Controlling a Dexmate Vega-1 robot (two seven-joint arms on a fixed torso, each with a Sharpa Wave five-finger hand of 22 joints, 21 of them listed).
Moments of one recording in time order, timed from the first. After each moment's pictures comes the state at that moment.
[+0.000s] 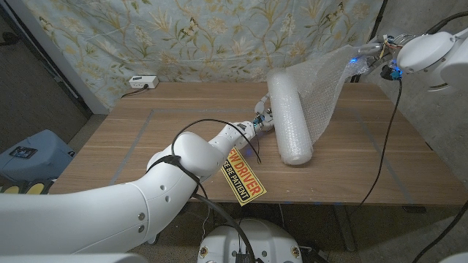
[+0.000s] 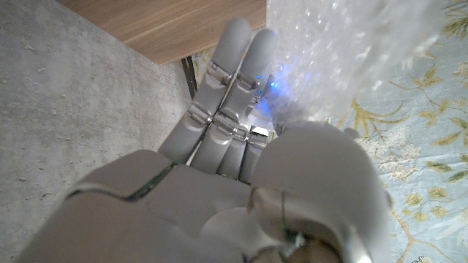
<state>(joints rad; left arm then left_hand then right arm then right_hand) 0.27 -0.43 -0.57 -0.41 -0.25 0.30 -0.37 0.71 0.07 0.32 -0.13 0.19 -0.17 -0.21 0.18 0.18 0.00 0.15 0.21 0.40 0.23 0.22 0.19 0.20 0.21 0.21 0.42 0.20 -0.60 -1.21 -0.13 -2.51 0.86 -1.40 -0.56 1.08 0.15 0.49 -0.16 0.18 0.99 0.09 0.29 0.44 1.05 -0.05 0.78 0.49 1.35 -0.23 0.43 0.61 1.18 -0.22 0.92 0.20</state>
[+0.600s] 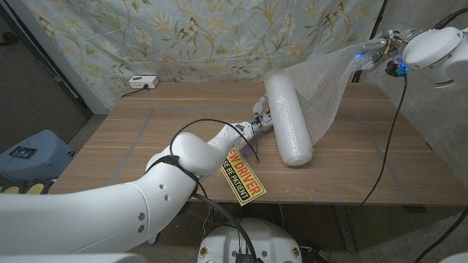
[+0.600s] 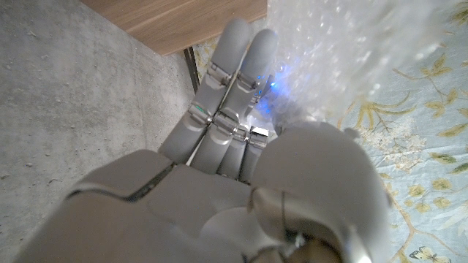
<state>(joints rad) 0.27 -0.43 -0.61 -0.41 -0.22 0.30 -0.40 0.71 0.08 0.32 -0.13 0.19 -0.17 -0.21 0.18 0.18 0.00 0.15 0.21 0.40 0.23 0.22 0.19 0.20 0.21 0.21 0.41 0.20 -0.61 -1.22 -0.10 -2.52 0.85 -1.40 -0.55 1.08 0.15 0.49 -0.16 0.19 0.99 0.09 0.28 0.45 1.05 -0.05 0.78 0.49 1.35 -0.23 0.43 0.61 1.17 -0.22 0.93 0.20</state>
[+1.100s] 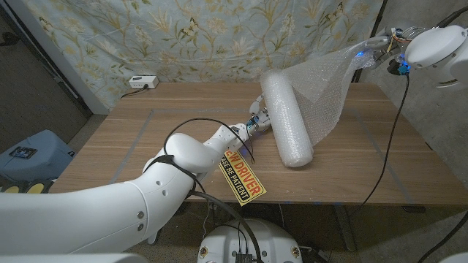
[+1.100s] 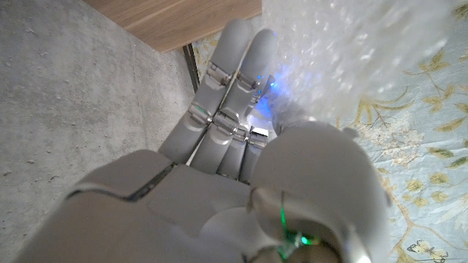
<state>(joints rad) 0.26 -0.41 -0.75 -0.41 -0.06 0.33 -0.55 0.71 0.08 0.32 -0.13 0.19 -0.17 -0.21 0.18 0.18 0.00 0.15 0.22 0.40 0.23 0.22 0.19 0.20 0.21 0.21 0.41 0.20 -0.62 -1.22 -0.08 -2.53 0.86 -1.40 -0.56 1.09 0.15 0.49 -0.16 0.18 0.99 0.09 0.27 0.45 1.05 -0.05 0.78 0.49 1.35 -0.23 0.43 0.62 1.17 -0.22 0.94 0.20</state>
